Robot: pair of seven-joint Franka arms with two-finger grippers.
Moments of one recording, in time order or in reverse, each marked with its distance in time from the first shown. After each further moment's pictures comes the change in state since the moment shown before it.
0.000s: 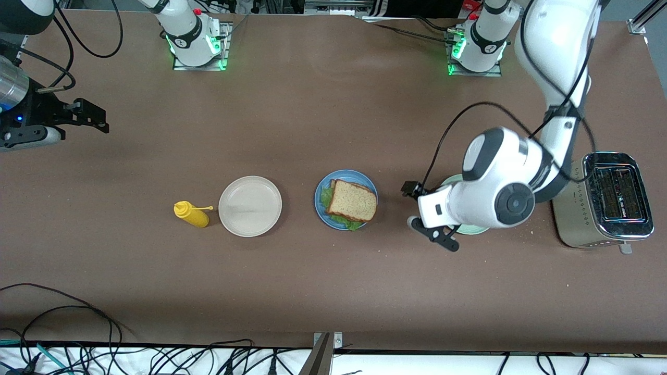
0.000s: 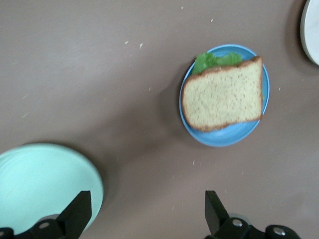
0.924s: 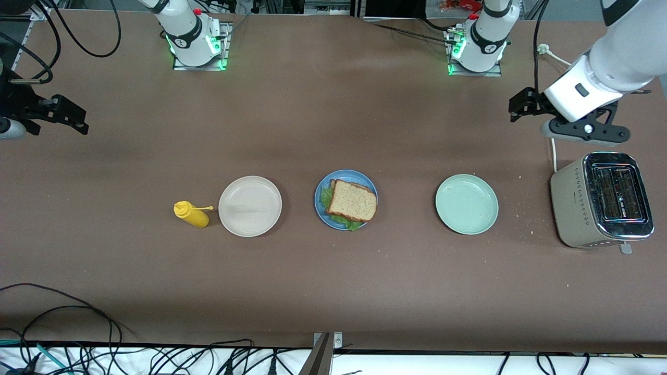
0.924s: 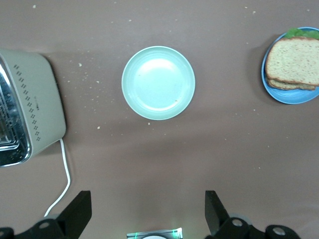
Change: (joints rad) left arm 0.188 -0.641 0.023 -0.402 0.145 -0.185 -0.180; right arm -0.004 -0.011 0.005 0.071 -0.049 0.007 0.106
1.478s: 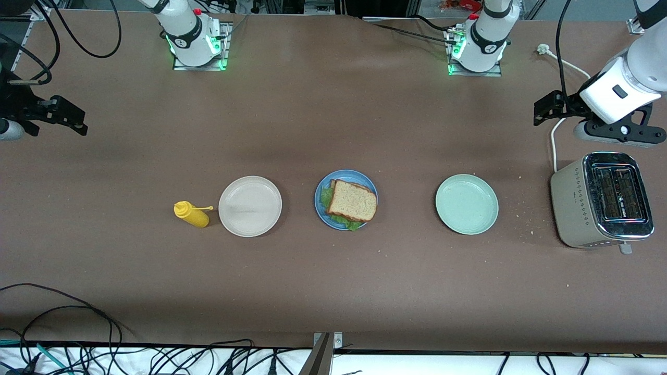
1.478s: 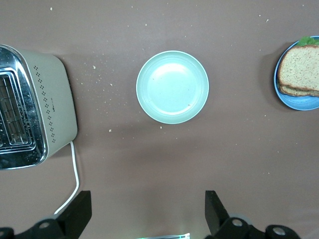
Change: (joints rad) left arm 0.059 -0.022 0.029 -0.032 -0.009 0.035 0.068; right arm 0.000 0.006 -0.001 0.006 -0.001 0.000 0.000
